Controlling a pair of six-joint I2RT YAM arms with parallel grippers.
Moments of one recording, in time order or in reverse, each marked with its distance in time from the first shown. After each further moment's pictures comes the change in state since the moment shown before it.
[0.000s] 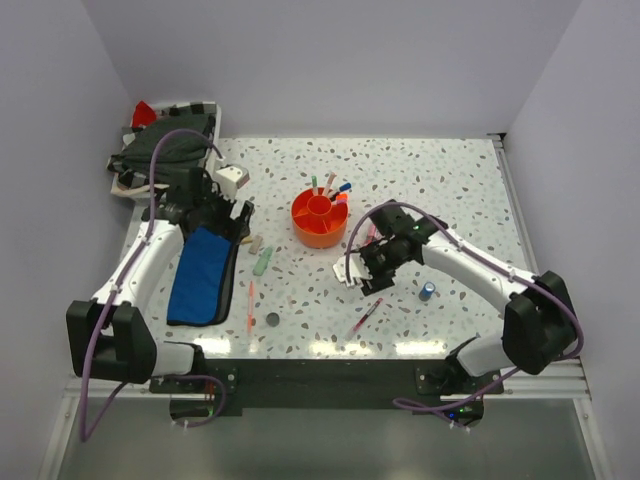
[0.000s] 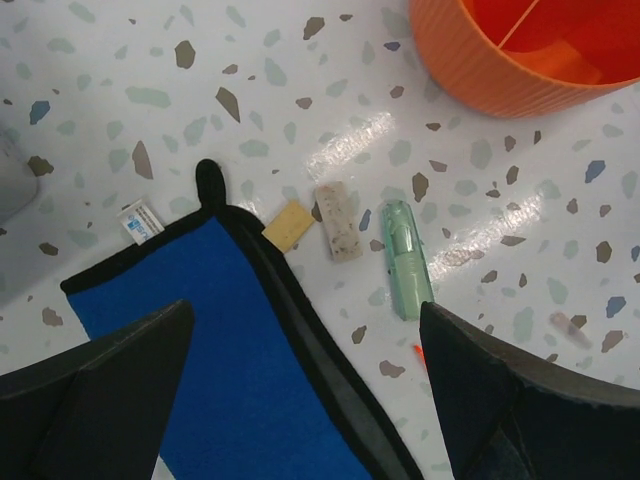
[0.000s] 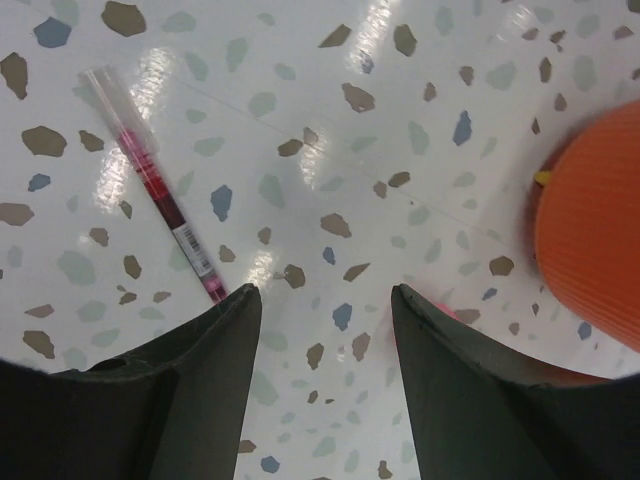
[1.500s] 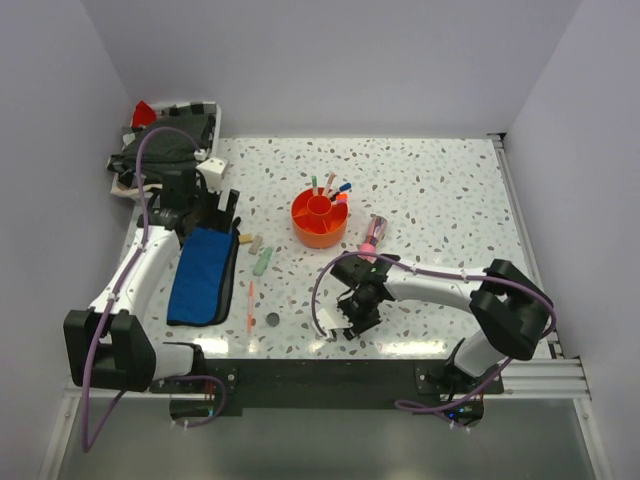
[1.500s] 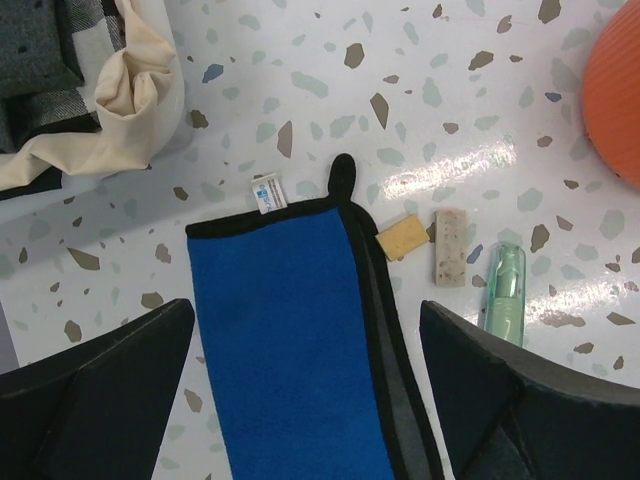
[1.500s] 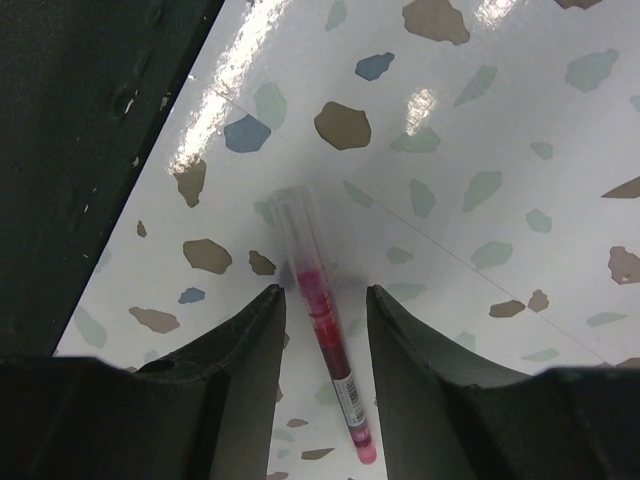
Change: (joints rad) left arm 0.027 -0.040 -0.035 0.114 -0.272 -0.121; right arm 0.338 0.126 -0.154 0.095 0.156 0.188
